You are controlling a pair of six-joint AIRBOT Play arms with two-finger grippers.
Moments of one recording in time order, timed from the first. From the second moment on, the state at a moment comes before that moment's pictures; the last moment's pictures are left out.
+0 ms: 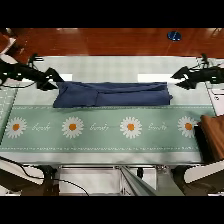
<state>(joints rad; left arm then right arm) 0.28 -1.76 1.52 0.95 -1.31 -1.41 -0.41 -1.78 1.49 -0.84 1.19 1.35</state>
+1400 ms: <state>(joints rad) -0.37 -1.29 0.99 0.77 -0.68 -1.32 -0.28 -1.02 1.14 -1.07 1.38 1.39</state>
